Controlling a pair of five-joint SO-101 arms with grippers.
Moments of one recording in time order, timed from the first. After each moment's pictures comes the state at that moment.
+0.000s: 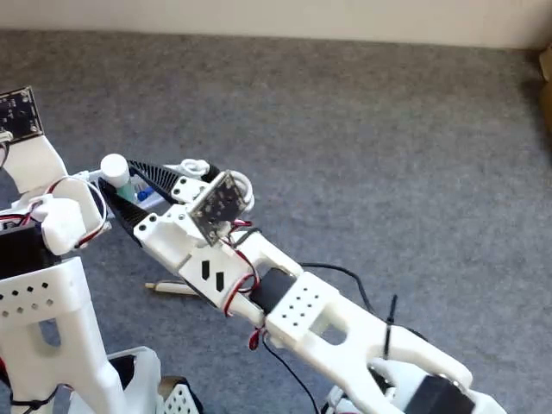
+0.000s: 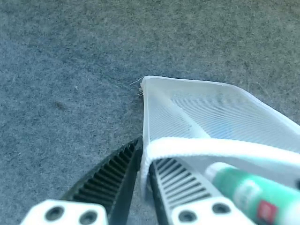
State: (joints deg) left arm -20.4 -39.9 22.6 81.4 11.6; right arm -55.9 -27.0 48.0 -21.4 1.2
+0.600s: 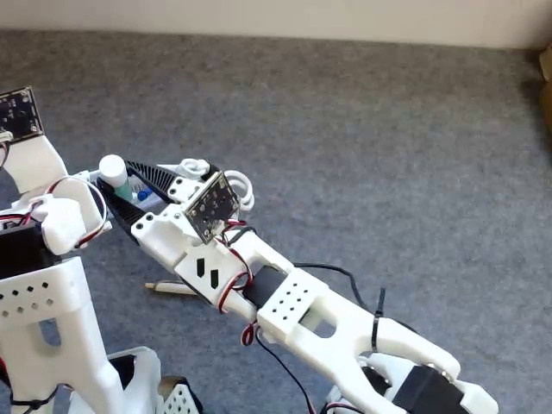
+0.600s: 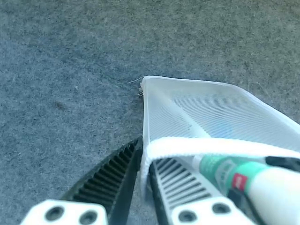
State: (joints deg) left arm -20.4 -39.9 22.6 81.4 11.6; right arm -55.9 -22.5 48.0 -24.8 1.0
